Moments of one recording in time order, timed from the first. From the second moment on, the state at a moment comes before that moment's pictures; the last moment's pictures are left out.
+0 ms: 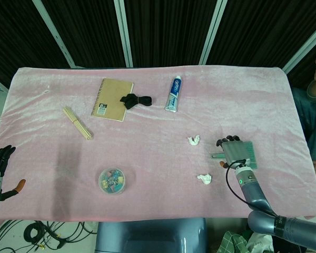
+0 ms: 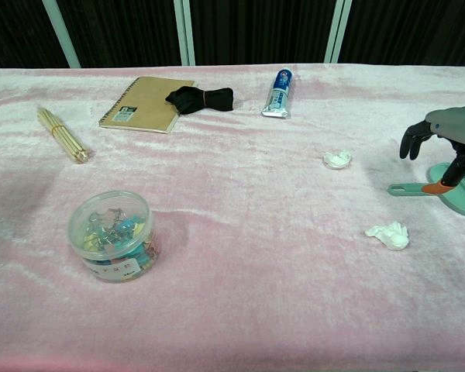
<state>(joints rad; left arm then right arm) -0.06 -1.14 -0.04 -1.61 1.51 1.51 -0.04 0.69 -1.38 0.11 -1.57 -0.74 0.97 -0.58</state>
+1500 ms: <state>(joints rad) -0.06 -1.13 -0.04 -1.62 1.50 1.50 -0.04 0.73 -1.44 0.08 -1.48 -0.75 0.97 -0.62</state>
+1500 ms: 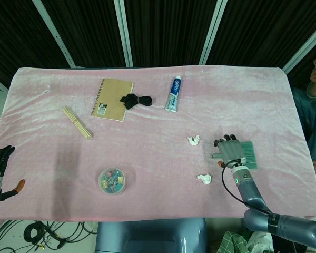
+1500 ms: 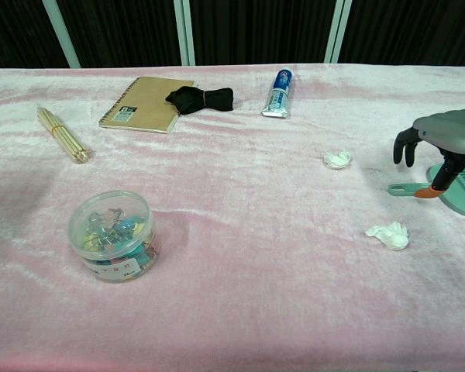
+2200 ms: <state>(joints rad) -0.06 -1.13 -0.04 -1.62 1.49 1.50 -0.03 0.72 -1.49 0.08 -1.39 -0.76 0.93 -0.57</state>
